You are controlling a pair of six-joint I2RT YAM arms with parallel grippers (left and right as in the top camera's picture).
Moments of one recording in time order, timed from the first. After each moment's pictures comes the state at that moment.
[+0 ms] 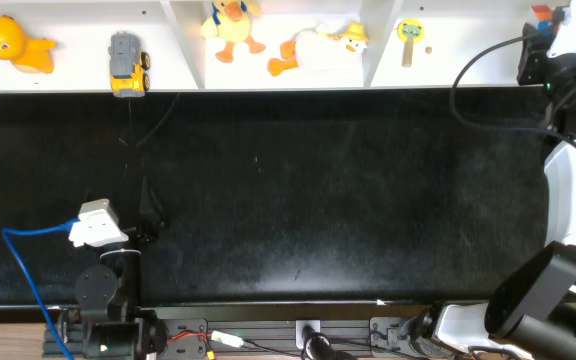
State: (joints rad) left arm 0.04 0.01 0.02 -0.08 -0.13 -0.17; right arm -0.43 1.63 1.21 0.08 -0.40 -0.29
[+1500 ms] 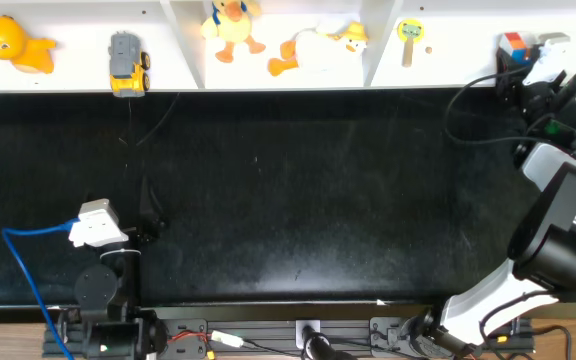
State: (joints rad) left arm 0.04 0.01 0.02 -0.08 -0.13 -0.17; right arm -0.49 1.98 1.06 0.63 -0.61 -0.18
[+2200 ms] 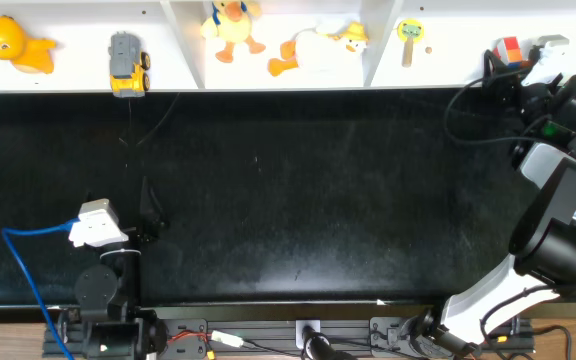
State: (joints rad) left arm 0.04 0.01 0.02 -0.08 -0.13 -0.17; right arm -0.49 2.01 1.06 0.67 -0.62 -0.10
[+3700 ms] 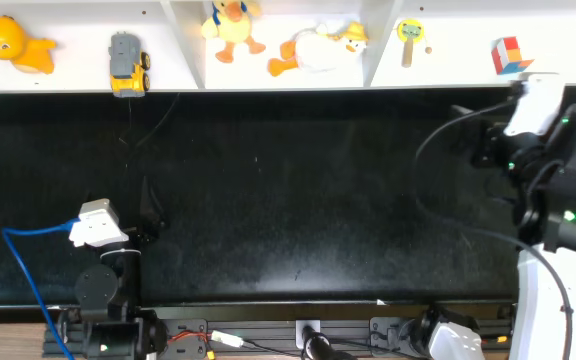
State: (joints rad) left arm 0.04 0.01 0.01 -0.08 -0.13 -0.17; right arm -0.28 1.08 1.05 -0.63 -0.40 -0.13
